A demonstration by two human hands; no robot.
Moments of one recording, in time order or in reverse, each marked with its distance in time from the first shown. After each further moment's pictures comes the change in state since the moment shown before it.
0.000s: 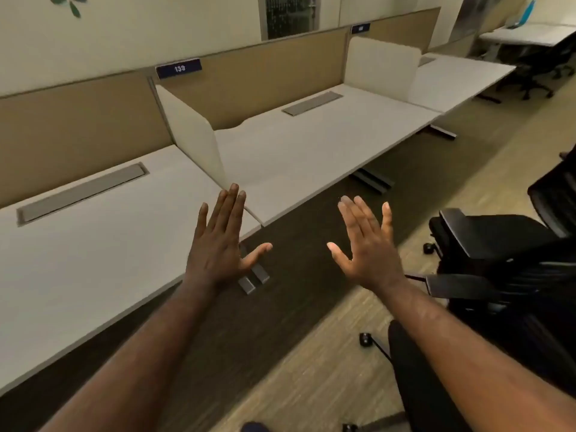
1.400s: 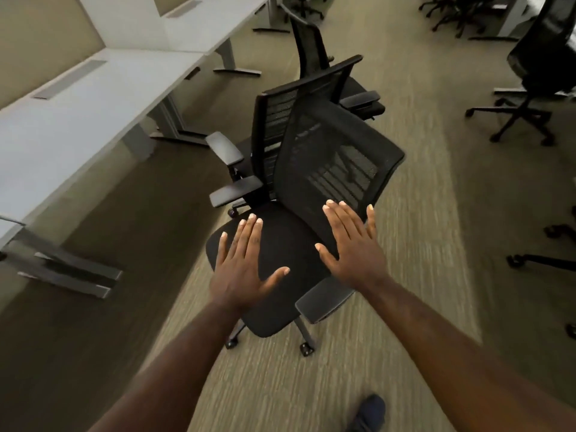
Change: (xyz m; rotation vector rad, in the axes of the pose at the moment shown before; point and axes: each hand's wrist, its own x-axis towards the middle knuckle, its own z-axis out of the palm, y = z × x) left_hand -0.243 0.575 0.065 -0.266 -0.352 0.487; right_hand -0.533 0.200 -0.312 -0.216 -0.020 0.575
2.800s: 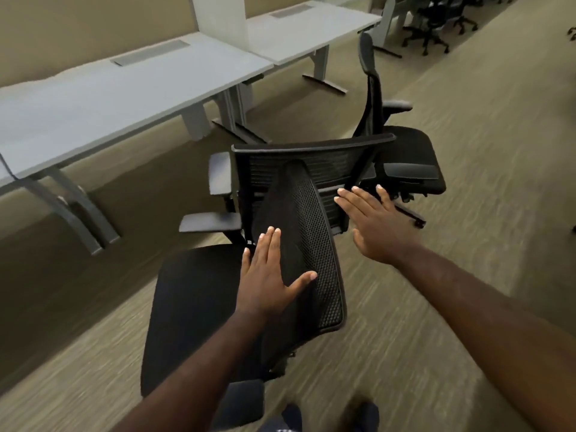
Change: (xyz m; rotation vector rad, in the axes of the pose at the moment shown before) left_hand 0.349 0.181 0.107 -0.229 0.139 -0.550; right_hand 0.352 0.363 0.051 -0.054 -0.324 -0.633
